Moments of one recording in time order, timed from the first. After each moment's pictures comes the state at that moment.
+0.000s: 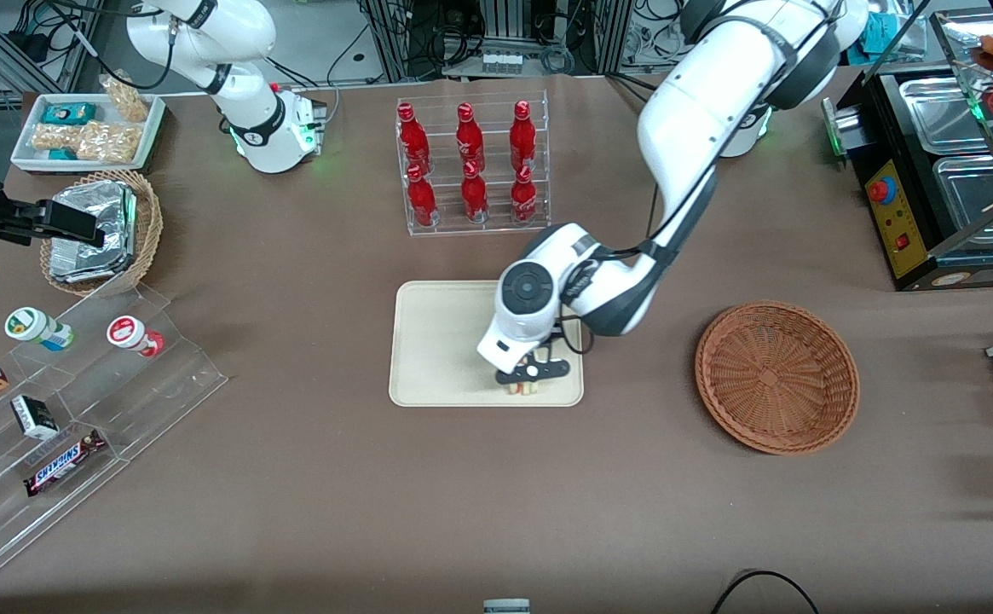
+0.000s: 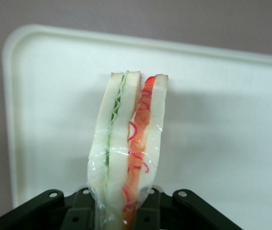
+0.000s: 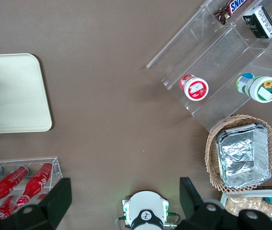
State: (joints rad) arm -0.54 0.85 -0.29 -1.36 0.16 2.10 -0.92
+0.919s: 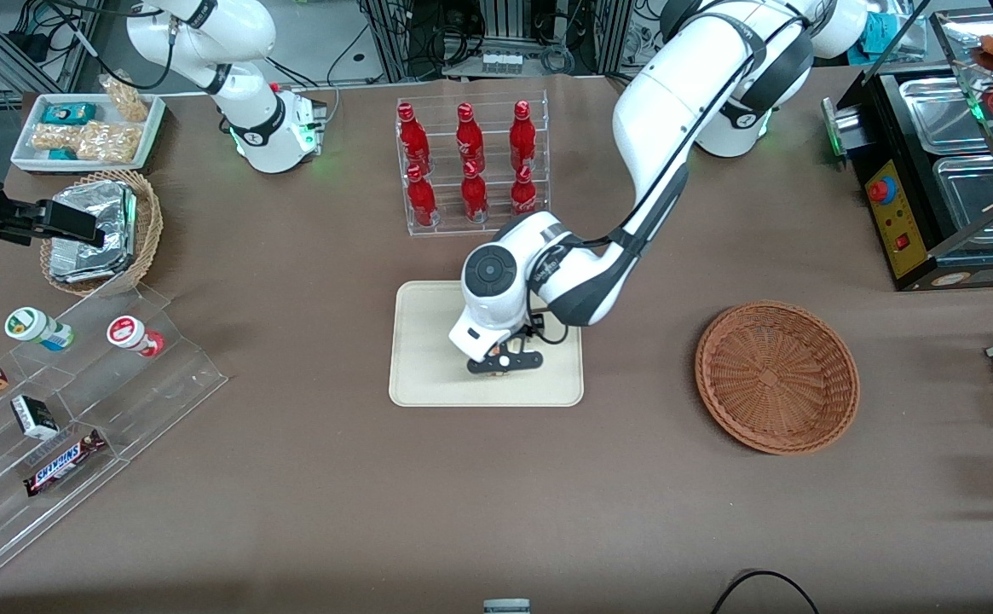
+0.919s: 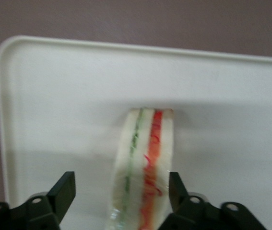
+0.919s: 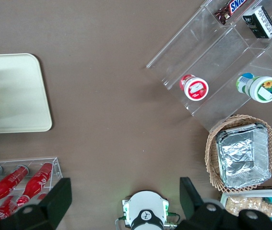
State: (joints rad) arm -0.61 0.86 -0.22 -1.25 0.17 2.01 -0.93
